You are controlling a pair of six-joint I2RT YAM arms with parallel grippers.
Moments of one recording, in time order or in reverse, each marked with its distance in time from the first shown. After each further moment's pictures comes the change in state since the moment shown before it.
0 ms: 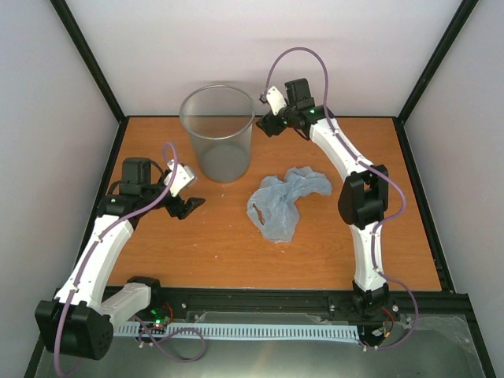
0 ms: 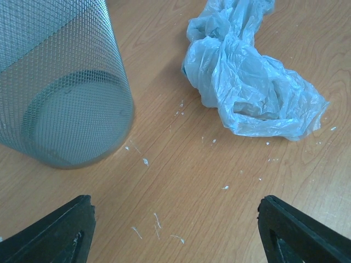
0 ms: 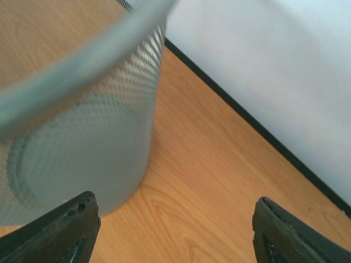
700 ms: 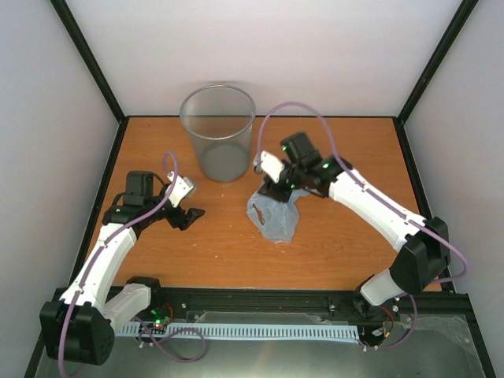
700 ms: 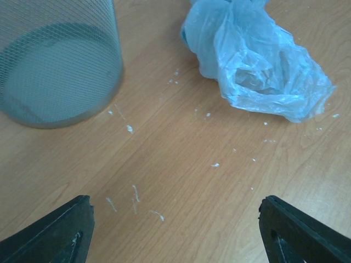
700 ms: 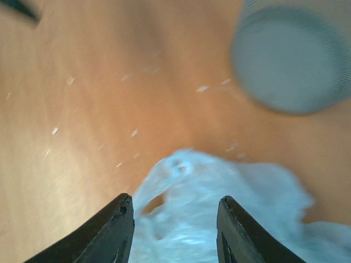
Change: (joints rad) left arm 0.020 -0.037 -0.163 0.054 0.006 -0.070; right arm 0.236 -0.682 -0.734 -0.145 -0.028 -0.090
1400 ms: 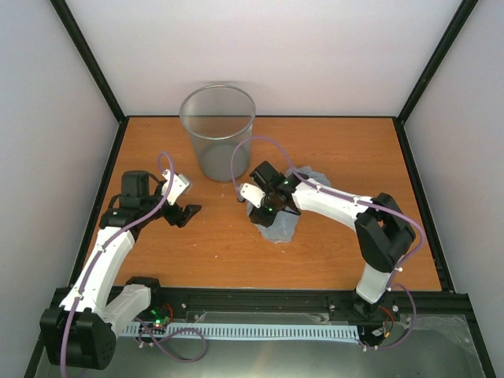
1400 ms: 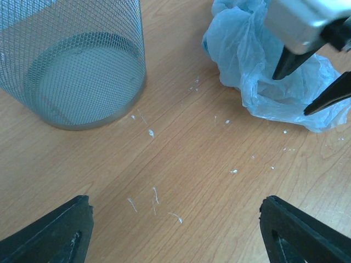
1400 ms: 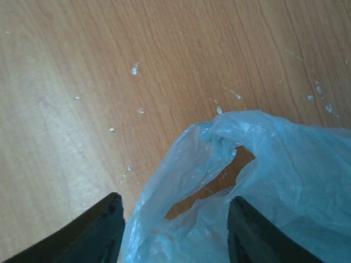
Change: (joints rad) left arm 0.030 -0.033 -0.006 0.044 -0.039 -0.026; right arm 0.167 0.224 -0.132 0.055 0.168 0.060
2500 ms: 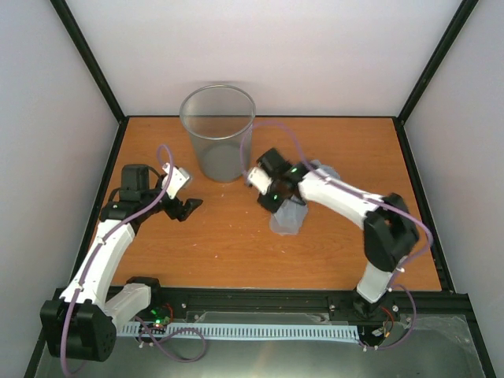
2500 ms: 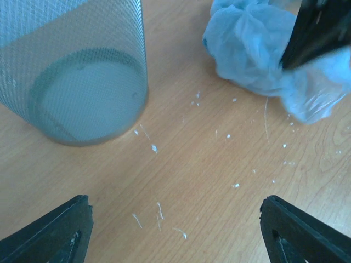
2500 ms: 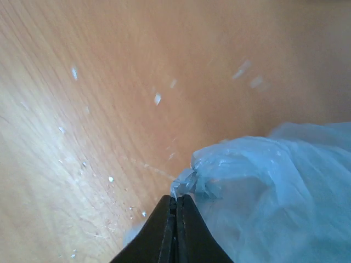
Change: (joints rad) left arm 0.002 0.044 0.036 0.011 0.022 0.000; right arm -0.034 0.058 0.050 -0.048 0.120 0.079
